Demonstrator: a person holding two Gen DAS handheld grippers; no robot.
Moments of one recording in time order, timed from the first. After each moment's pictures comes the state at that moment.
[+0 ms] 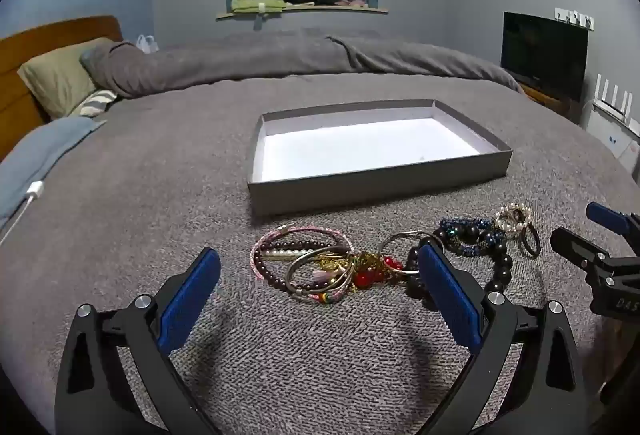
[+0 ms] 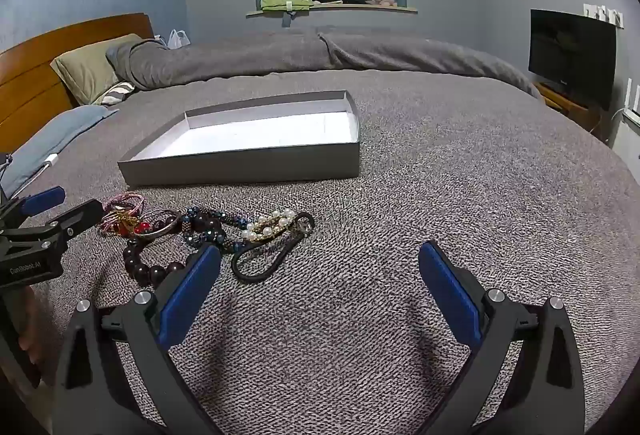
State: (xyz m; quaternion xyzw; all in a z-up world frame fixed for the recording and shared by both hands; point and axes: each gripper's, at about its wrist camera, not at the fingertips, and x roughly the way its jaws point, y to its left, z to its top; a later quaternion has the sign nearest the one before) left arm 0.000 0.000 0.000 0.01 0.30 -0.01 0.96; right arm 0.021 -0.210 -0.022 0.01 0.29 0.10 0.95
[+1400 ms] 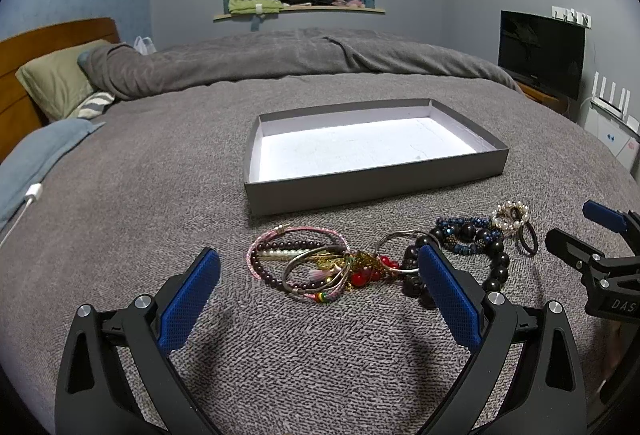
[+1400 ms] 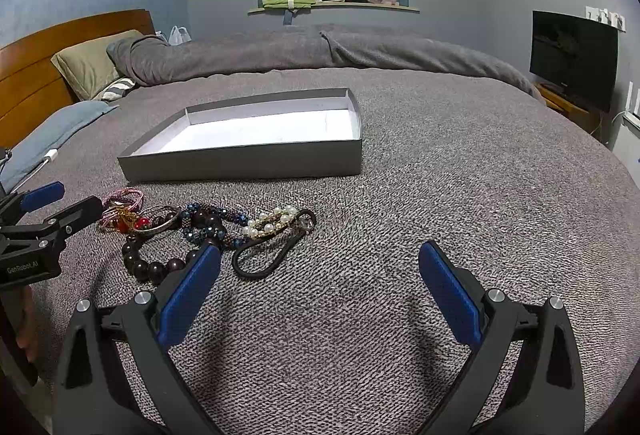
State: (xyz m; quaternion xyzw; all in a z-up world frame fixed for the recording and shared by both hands) left arm -0.001 -0.004 0.001 0.02 0.30 -0.01 0.95; right arm 0.020 -0.211 -0.022 0.00 0.29 0.10 0.95
